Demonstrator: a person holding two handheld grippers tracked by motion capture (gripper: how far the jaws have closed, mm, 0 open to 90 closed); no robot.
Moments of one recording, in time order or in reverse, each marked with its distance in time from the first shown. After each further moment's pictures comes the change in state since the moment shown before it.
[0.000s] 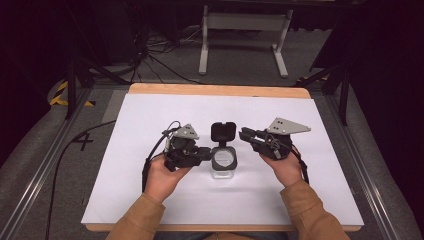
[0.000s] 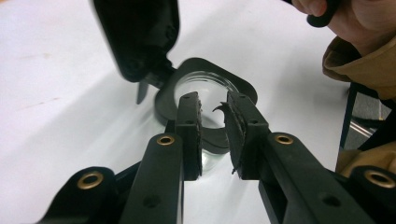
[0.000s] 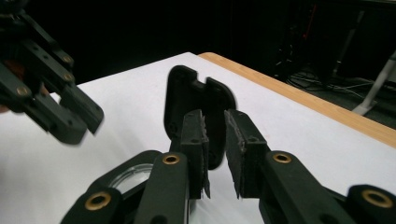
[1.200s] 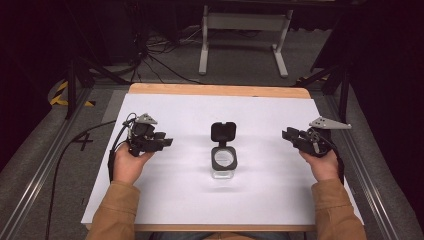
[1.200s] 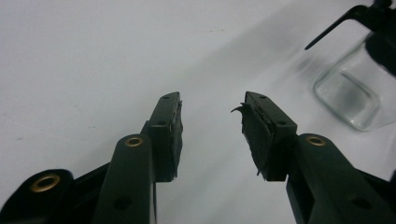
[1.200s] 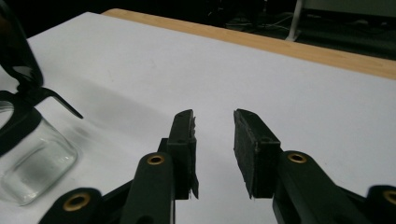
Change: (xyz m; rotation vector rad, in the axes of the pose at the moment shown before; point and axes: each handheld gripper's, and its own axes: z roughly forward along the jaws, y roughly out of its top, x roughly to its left) left arm 0.105 -0.054 -0.031 0.070 0.250 -0.169; right arm -0.093 -0.054 -0.062 0.155 -0.240 0.207
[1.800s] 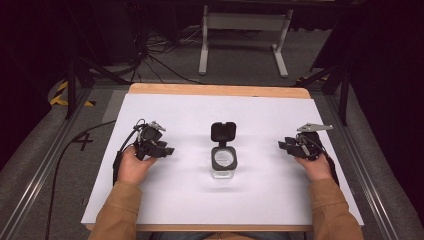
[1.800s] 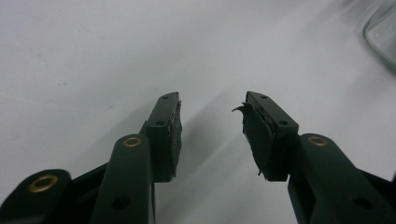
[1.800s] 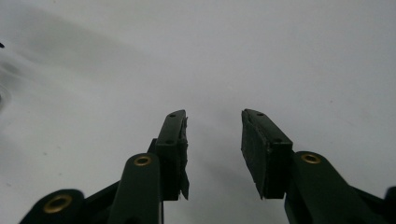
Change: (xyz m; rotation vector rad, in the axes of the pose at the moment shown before) left arm 0.001 -0.011 0.035 0.223 0.002 0.004; right arm -0.013 -0.029 0.036 0.227 -0.051 -0.009
